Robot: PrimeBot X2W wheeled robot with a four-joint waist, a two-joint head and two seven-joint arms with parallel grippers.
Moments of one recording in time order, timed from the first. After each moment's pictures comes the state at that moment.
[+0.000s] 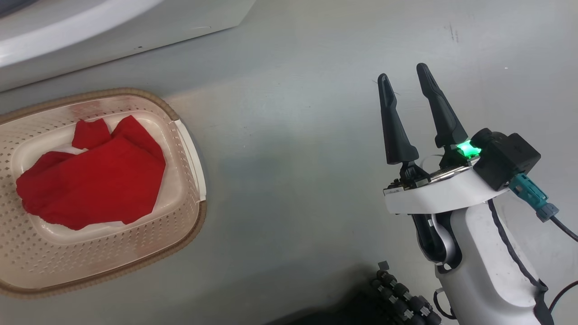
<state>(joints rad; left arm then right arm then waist) -1.28 0.46 -0.12 0.50 -0.31 -0.04 0.70 -0.35 -0.05 0.34 0.00 0.43 0.01 -0.26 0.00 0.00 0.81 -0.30</state>
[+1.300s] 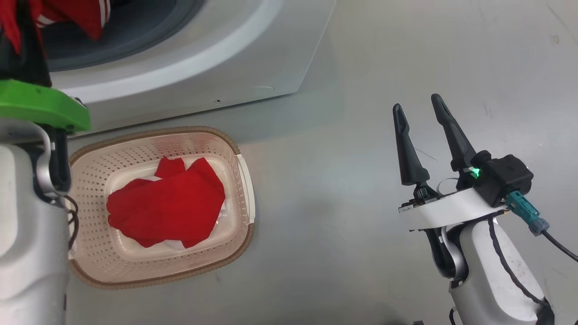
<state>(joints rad) -0.69 0.19 -0.04 0.31 -0.40 -0.03 -0.07 -0.28 -0.05 0.26 0.08 0.29 0.03 -0.26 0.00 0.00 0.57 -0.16</state>
